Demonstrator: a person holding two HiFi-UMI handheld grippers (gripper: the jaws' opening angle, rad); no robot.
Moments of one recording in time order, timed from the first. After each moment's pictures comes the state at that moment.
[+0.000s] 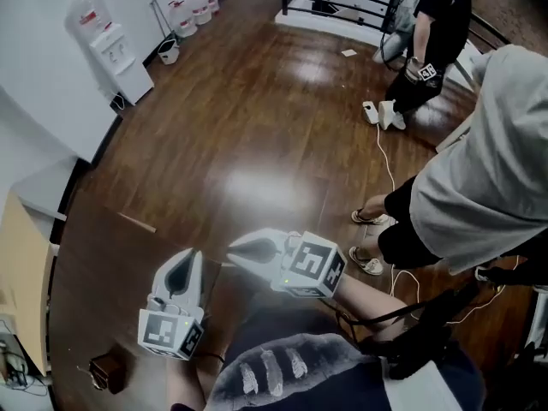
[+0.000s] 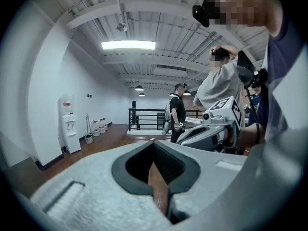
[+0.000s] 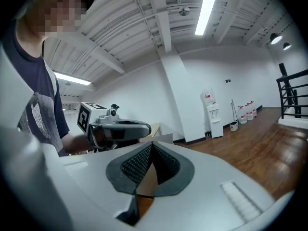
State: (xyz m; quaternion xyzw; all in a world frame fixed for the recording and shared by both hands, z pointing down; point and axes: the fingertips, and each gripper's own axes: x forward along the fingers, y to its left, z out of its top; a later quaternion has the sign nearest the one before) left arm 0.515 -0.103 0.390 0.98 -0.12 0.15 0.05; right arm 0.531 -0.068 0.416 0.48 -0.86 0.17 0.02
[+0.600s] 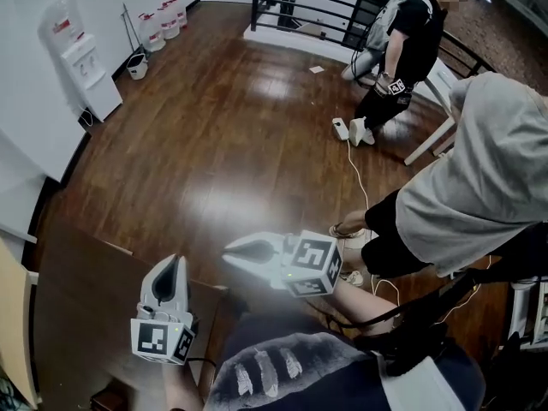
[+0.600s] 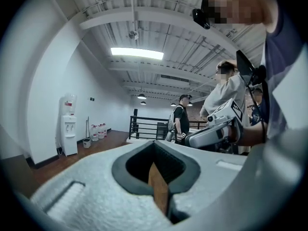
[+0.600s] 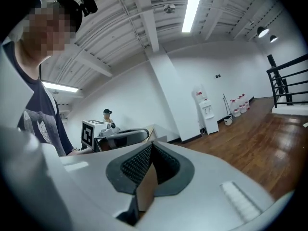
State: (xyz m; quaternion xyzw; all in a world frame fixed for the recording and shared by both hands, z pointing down) left arm 0.507 -0.190 0.410 0.99 -0.10 0.06 0.06; right arm 0.546 -0.136 0.413 0.51 -0.83 0.21 -0.02
